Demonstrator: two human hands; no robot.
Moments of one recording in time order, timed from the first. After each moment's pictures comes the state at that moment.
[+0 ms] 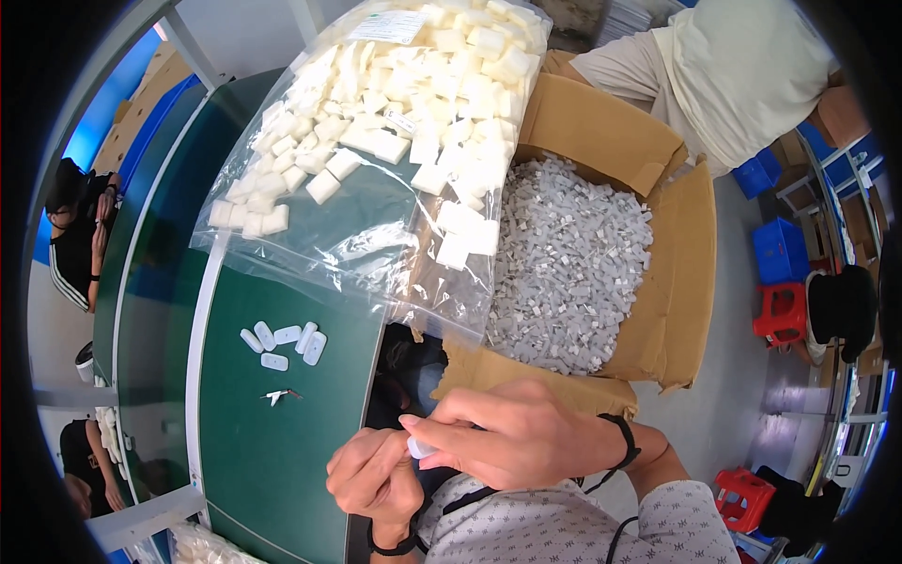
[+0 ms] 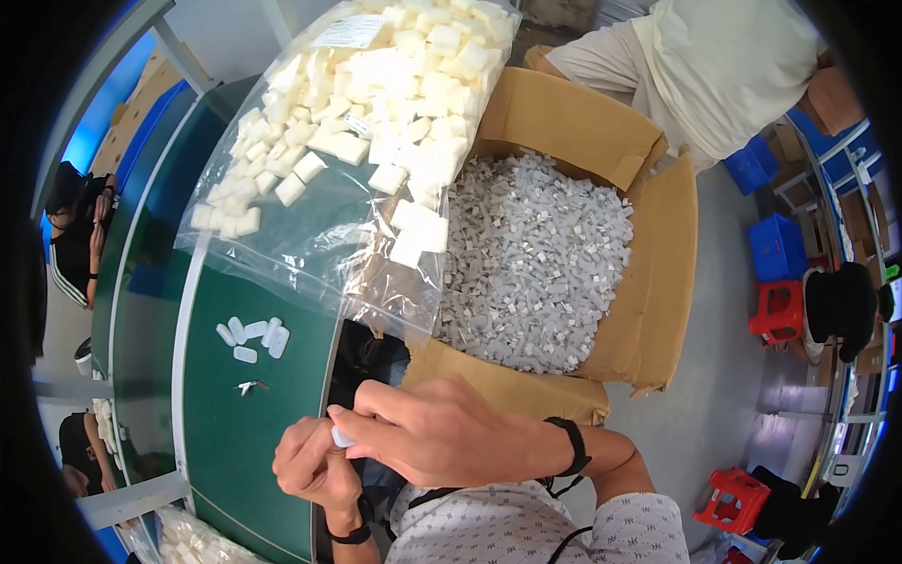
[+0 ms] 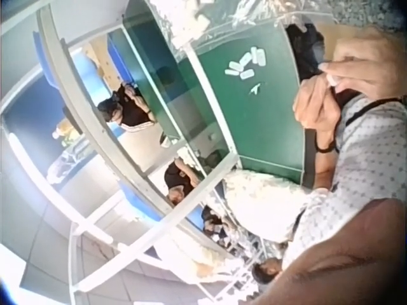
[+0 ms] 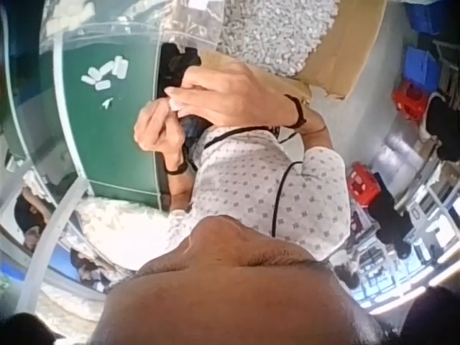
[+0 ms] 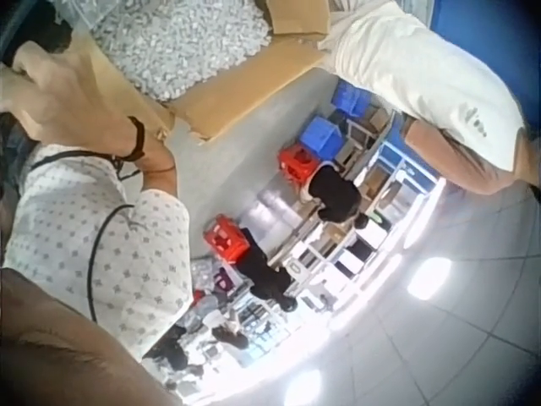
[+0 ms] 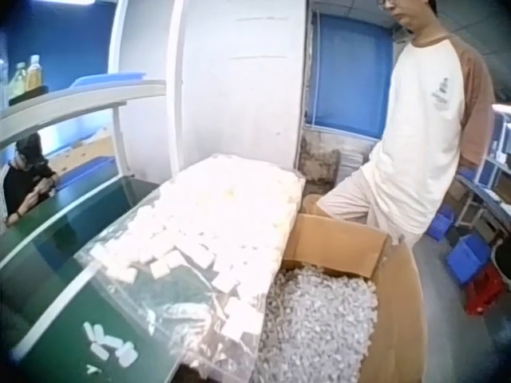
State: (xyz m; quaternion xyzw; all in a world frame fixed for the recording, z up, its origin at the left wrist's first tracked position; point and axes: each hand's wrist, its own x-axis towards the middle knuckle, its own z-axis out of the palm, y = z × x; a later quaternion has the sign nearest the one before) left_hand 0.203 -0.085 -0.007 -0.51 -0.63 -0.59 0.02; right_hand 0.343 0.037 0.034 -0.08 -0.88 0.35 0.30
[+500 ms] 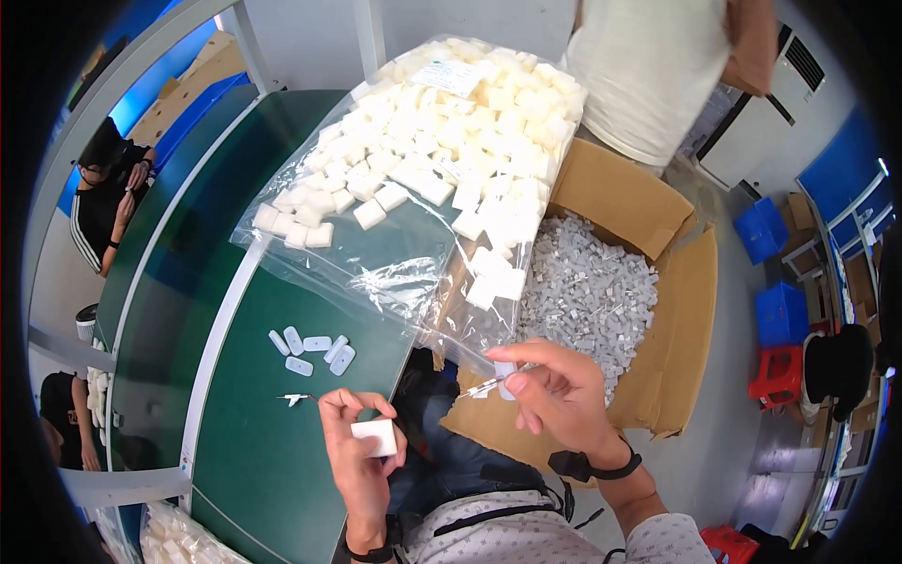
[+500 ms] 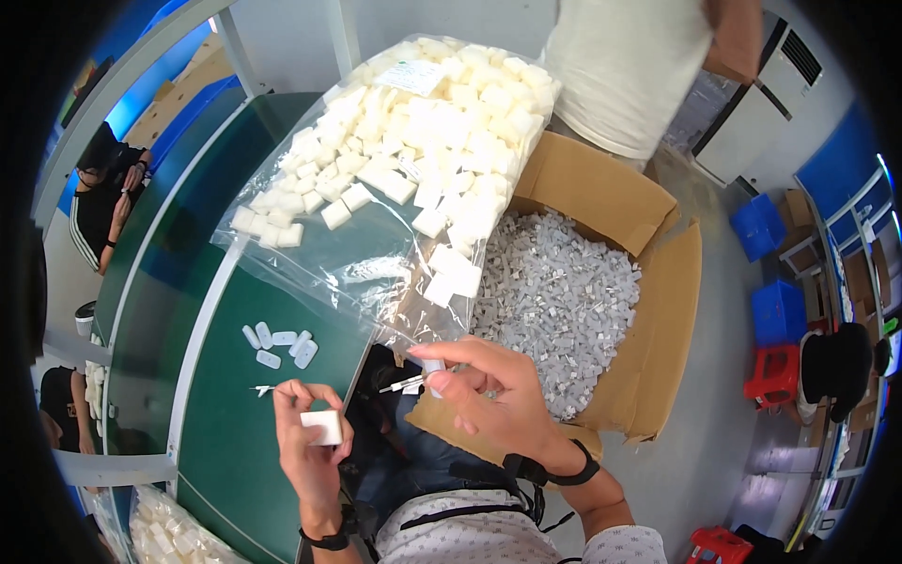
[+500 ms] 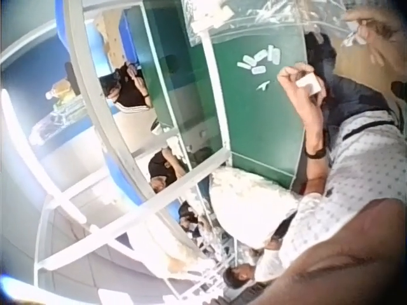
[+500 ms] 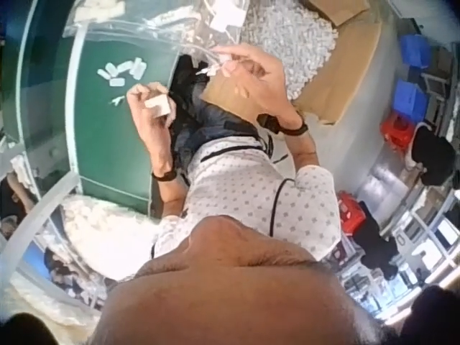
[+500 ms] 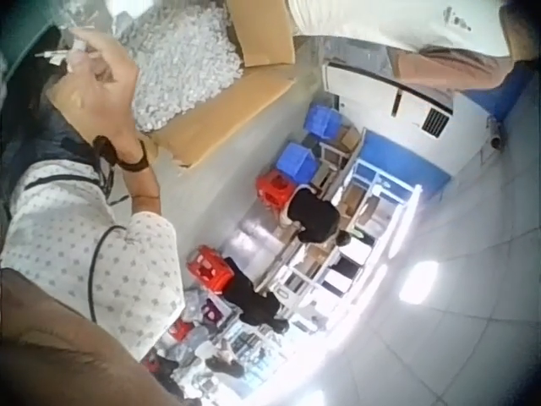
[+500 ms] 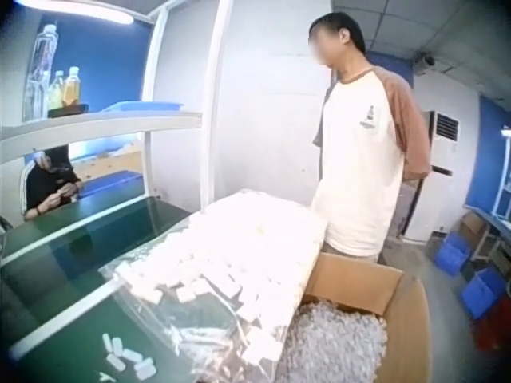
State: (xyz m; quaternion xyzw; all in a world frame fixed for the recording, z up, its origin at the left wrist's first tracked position) left_hand 0.179 -0.084 0.017 -0.18 -0.51 -0.76 -0.36; right_hand 0.362 0.067 0.027 -0.25 -0.67 0.64 0.28
